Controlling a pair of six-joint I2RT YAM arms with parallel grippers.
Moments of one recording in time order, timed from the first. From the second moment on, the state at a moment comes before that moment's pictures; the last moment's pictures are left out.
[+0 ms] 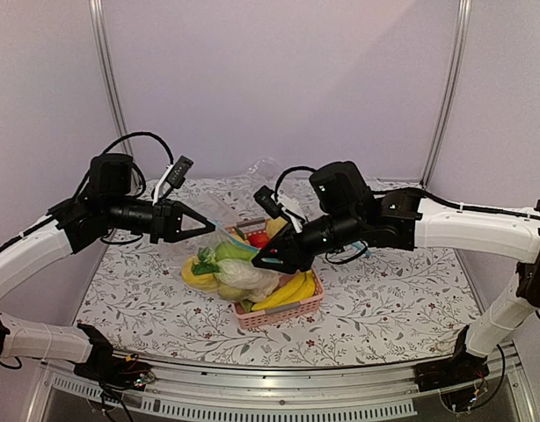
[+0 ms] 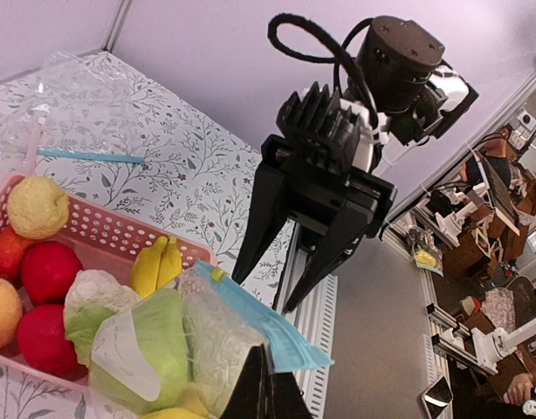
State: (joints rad) left arm -0.54 1.07 0.93 -0.27 0.90 -0.26; right arm 1.05 1.57 1.31 -0.30 -0.39 0.22
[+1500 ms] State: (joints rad) left arm -0.54 1.07 0.93 -0.28 0.90 -0.26; right arm 0.94 1.63 1.32 -0.30 -0.51 0.10
